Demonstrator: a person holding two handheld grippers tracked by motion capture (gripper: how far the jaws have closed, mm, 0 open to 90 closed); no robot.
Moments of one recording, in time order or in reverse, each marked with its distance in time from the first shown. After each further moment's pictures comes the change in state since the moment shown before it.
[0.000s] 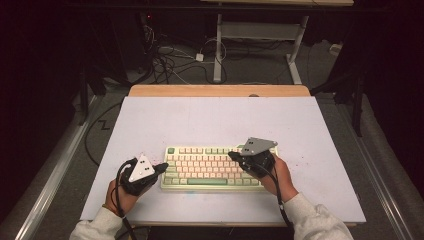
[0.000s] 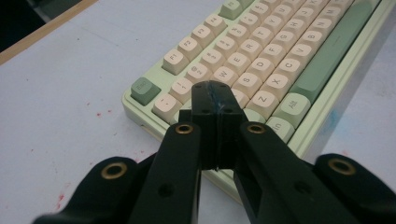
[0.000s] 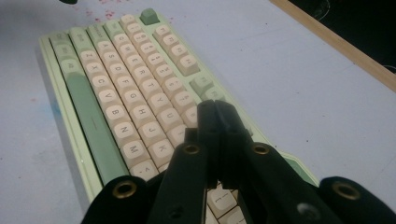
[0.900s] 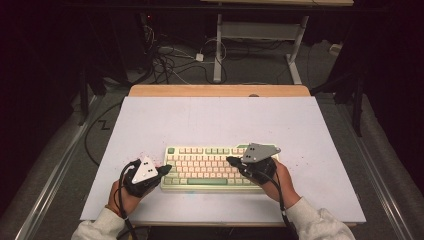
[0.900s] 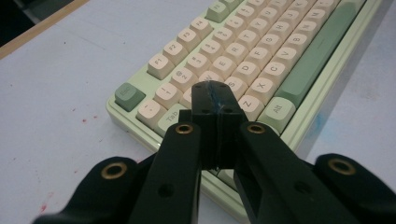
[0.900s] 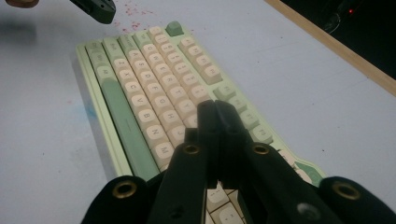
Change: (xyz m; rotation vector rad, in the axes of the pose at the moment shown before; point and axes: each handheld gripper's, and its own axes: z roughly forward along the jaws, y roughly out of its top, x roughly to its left) left arm -0.007 0.003 0.004 0.001 -0.026 0.013; right arm 0.015 0.000 -0.011 -0.043 0.038 -0.025
